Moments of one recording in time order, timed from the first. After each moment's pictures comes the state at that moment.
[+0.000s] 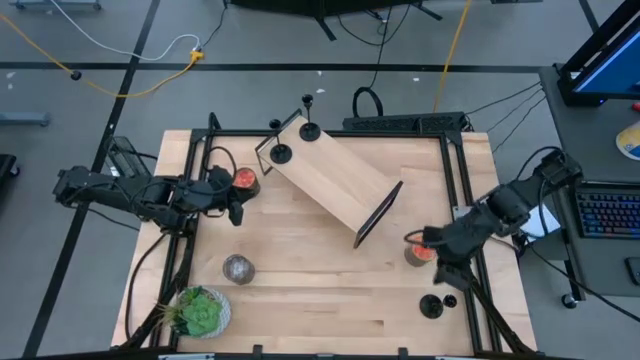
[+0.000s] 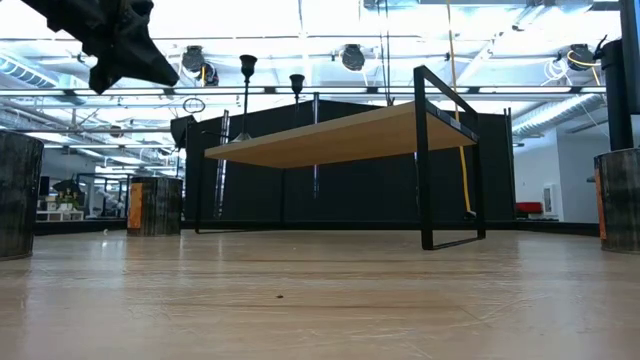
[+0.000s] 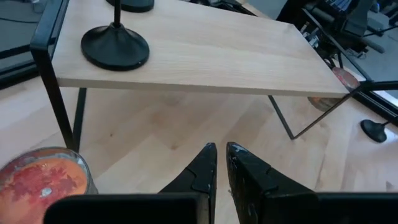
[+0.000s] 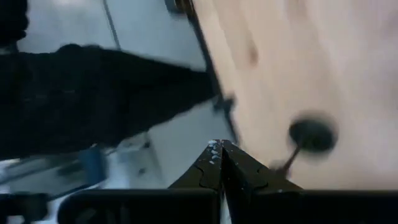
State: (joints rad) left arm -0.14 0.69 0.65 -0.52 -0.48 -0.68; right arm 0.57 1.08 1.24 -1.04 -0.35 1.19
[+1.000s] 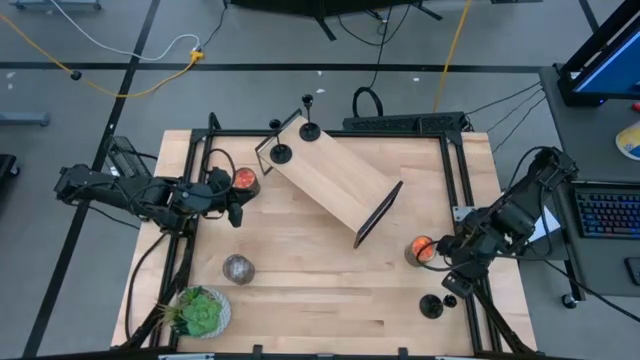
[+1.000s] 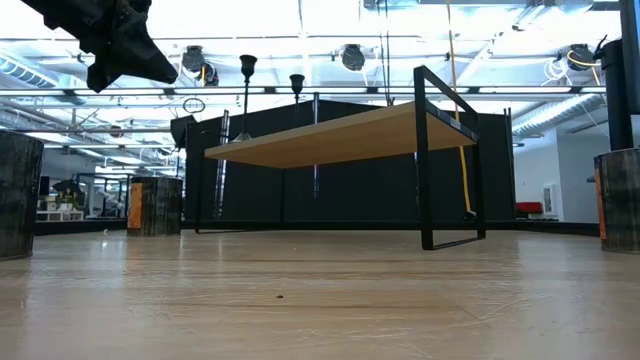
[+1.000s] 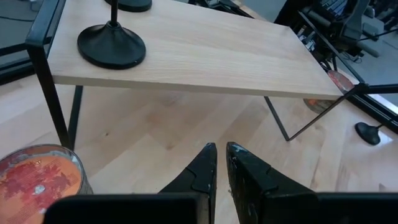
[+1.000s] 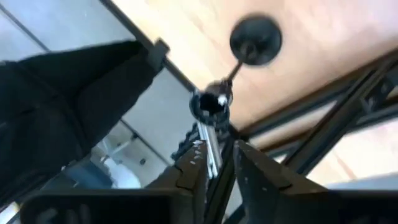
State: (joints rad) left arm -0.17 0.69 0.65 -0.52 -0.50 -0.72; right arm 0.74 1.06 1.15 -1.18 -0.38 1.63
